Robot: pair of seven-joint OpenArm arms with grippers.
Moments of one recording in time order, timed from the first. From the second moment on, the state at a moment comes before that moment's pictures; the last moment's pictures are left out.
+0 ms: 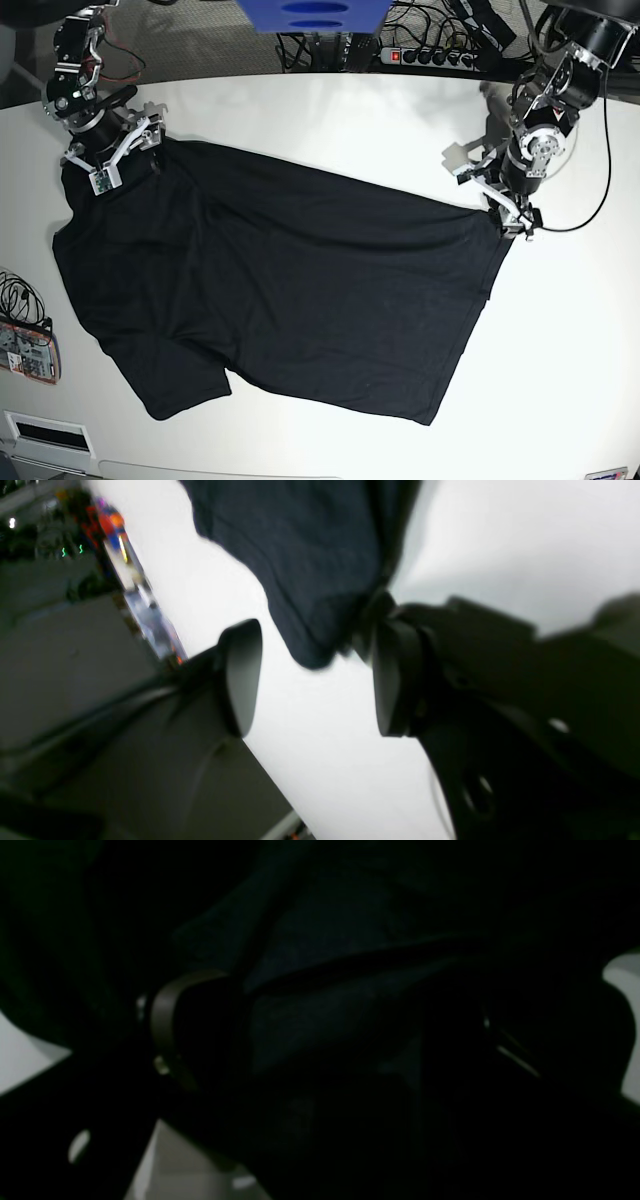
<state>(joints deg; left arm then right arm) 12.7 -37.6 21.3 91.2 45.5 -17.6 19.5 -25.4 18.4 22.5 89.1 7.8 36.4 -20.8</state>
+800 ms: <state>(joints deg) 8.8 -37.5 26.2 85.4 47.1 -15.2 23.2 -26.8 18.4 22.5 106.2 5.7 36.4 -25.4</state>
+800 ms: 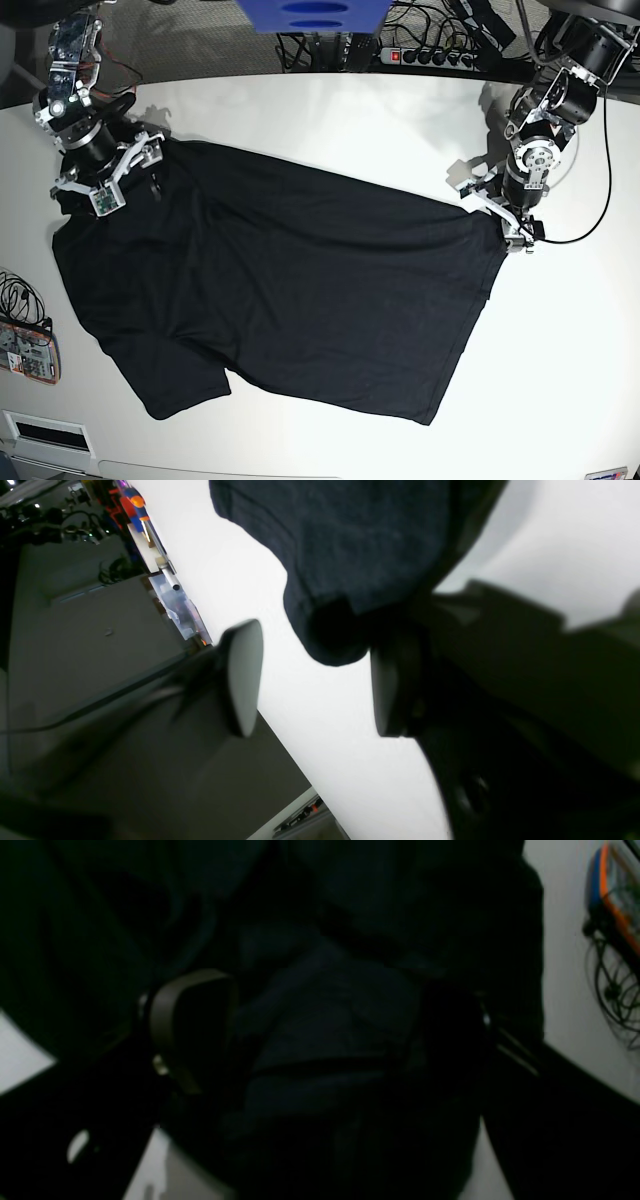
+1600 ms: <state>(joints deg) 29.1 -37.3 13.0 95.9 45.6 -9.0 21.5 -30.0 18.5 25.7 107.4 5.4 36.4 -25.8</state>
